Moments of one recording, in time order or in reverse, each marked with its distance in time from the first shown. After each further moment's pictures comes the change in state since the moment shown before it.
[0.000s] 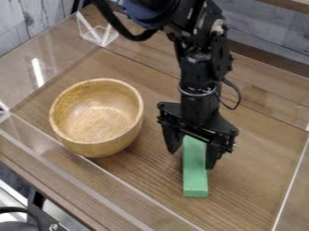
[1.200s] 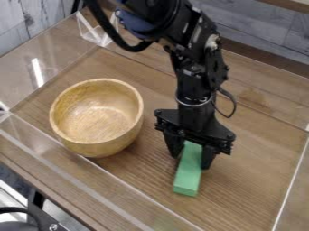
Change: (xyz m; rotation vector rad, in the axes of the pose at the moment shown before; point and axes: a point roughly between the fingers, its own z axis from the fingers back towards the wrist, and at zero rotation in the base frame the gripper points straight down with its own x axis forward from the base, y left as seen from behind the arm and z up) arm 0.003 0.005 -0.014 0.018 -0.050 0.059
